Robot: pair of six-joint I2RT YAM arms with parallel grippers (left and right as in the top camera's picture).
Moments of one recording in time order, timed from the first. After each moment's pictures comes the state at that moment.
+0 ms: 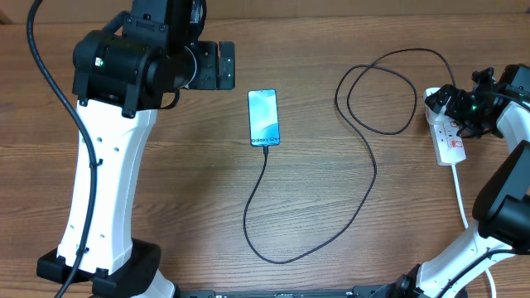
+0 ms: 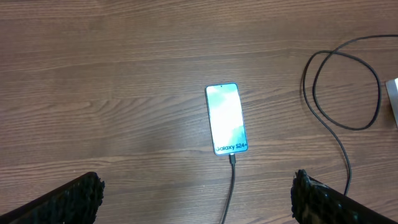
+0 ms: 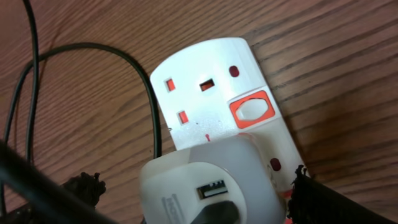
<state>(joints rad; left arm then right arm) -0.31 1.77 2.32 -1.49 -0.04 -0.26 -0.48 2.03 1.43 -0.58 -0.40 0.04</state>
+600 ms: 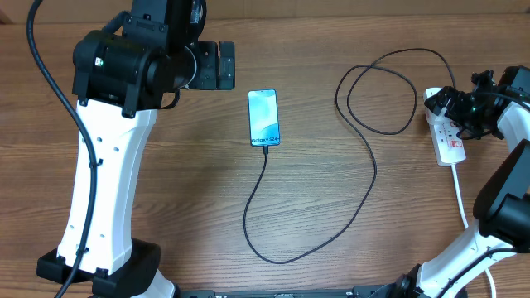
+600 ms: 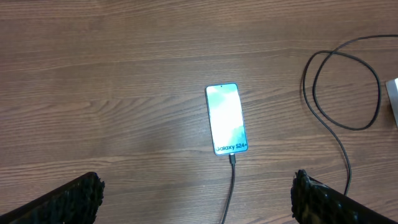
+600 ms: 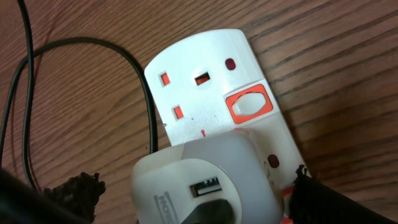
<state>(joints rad) -0.31 1.77 2.32 -1.49 -0.04 -0.26 -0.48 2.04 1.43 -0.59 -0.41 0.04</state>
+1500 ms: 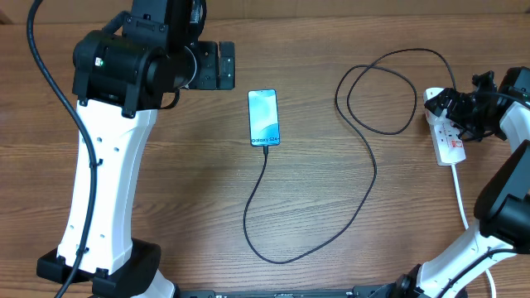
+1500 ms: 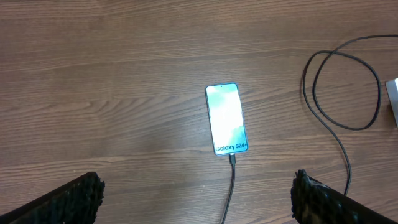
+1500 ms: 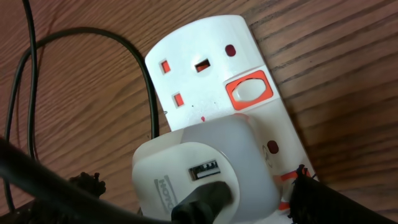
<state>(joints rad) -0.31 1.77 2.32 -1.49 -0.04 -0.26 -0.49 2.04 1.44 -0.64 -0.43 0.02</state>
